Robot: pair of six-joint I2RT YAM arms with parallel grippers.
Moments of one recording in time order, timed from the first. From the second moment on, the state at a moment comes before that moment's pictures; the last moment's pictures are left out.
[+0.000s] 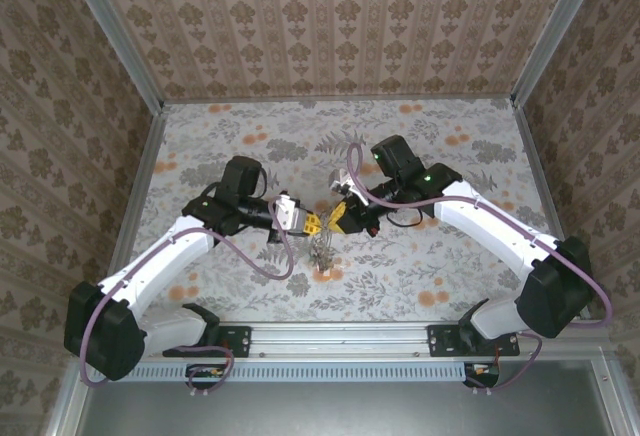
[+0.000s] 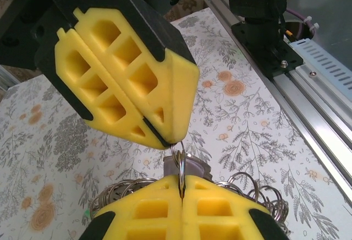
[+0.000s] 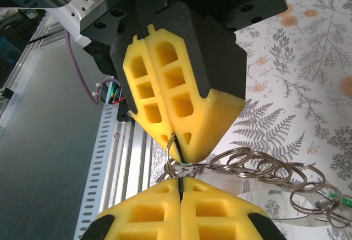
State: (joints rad) left arm -0.56 1.17 0.86 -0.43 1.02 1.01; right arm 0.59 1.42 1.19 -0.67 -0.91 -0.43
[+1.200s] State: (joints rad) left arm -0.61 1.13 0.74 -0.11 0.85 0.85; right arm 0.65 1.42 1.21 -0.54 -0.87 -0.16
